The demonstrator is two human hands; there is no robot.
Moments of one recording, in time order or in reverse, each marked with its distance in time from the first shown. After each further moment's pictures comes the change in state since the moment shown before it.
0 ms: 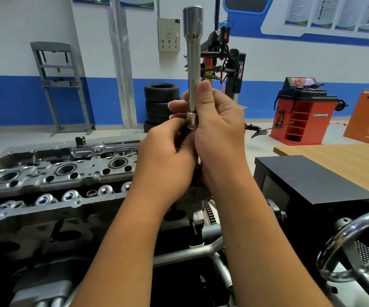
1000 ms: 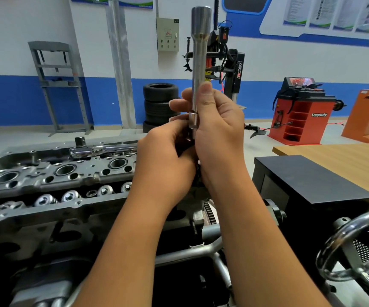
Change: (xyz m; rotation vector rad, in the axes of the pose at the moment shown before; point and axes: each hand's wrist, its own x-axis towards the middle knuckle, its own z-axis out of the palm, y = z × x) left_hand -0.002 0.003 -0.001 0.097 0.028 0.032; right_hand -0.001 0.001 0.001 -0.052 -0.006 -0.062
